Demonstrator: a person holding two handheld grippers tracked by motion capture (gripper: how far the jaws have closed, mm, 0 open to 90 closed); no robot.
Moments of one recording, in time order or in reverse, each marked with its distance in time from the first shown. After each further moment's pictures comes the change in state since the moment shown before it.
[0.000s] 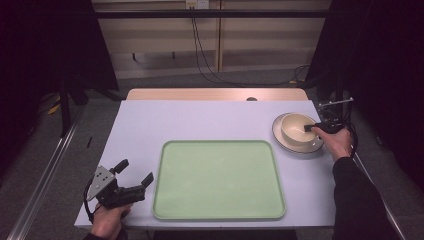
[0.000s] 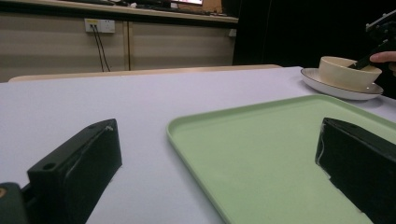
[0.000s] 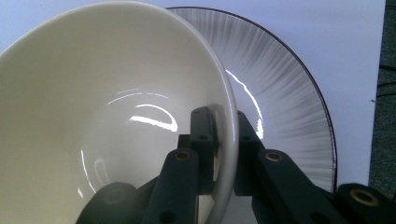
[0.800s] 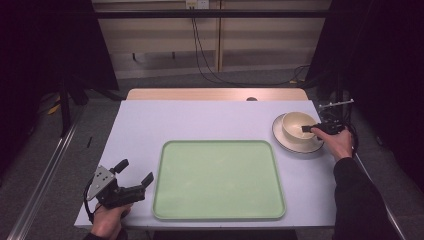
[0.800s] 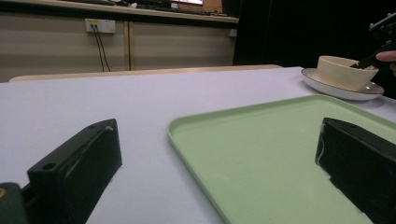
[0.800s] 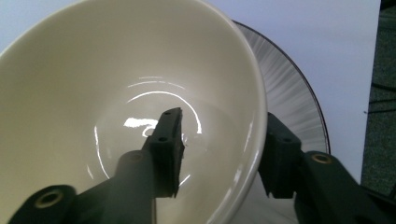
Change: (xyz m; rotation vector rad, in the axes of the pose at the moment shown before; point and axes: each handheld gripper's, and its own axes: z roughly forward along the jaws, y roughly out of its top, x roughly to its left) left arm 0.000 0.000 0.000 -0.003 0.008 -0.002; right arm 0.001 -0.004 -0.002 -0.036 -0.011 -0.052
